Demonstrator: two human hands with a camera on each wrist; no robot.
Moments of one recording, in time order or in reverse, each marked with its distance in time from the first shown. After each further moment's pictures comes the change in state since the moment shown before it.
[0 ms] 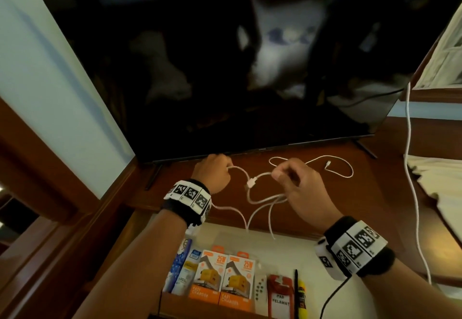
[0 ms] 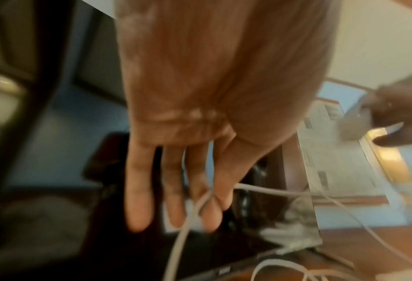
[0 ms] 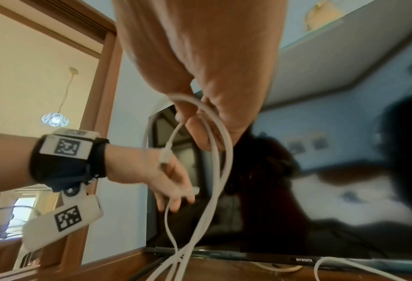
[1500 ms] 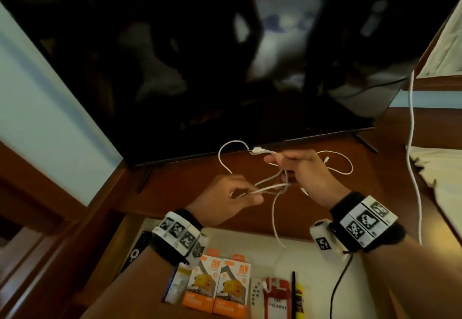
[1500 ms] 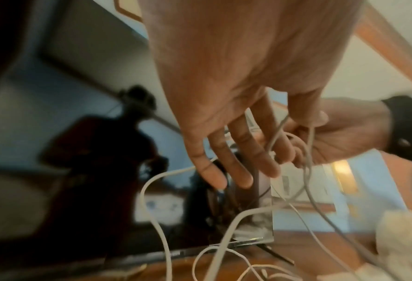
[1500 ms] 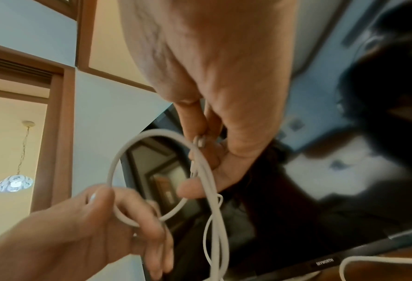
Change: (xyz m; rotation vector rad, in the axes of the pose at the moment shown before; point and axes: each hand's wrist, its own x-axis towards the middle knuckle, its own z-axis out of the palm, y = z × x) left_hand -0.021 0.021 0.030 -0.506 -0.142 0.384; right_hand 0.050 0.010 -0.032 0.373 -0.195 0.348
